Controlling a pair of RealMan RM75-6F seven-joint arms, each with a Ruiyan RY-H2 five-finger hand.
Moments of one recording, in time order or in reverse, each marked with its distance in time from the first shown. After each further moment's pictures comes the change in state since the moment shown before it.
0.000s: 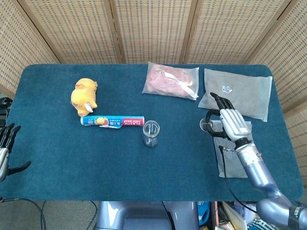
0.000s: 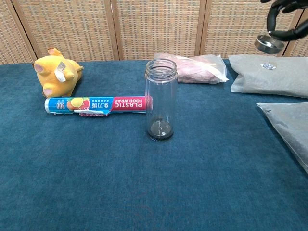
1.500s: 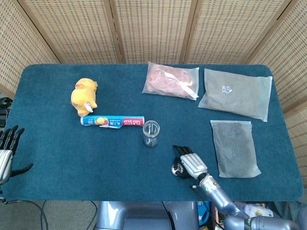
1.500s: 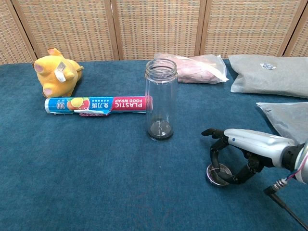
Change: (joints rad) left arm 0.006 -0.028 0.012 0.010 0.009 0.003 0.056; right arm -0.051 -0.527 -0.298 0.322 -0.186 -0.099 -0.137
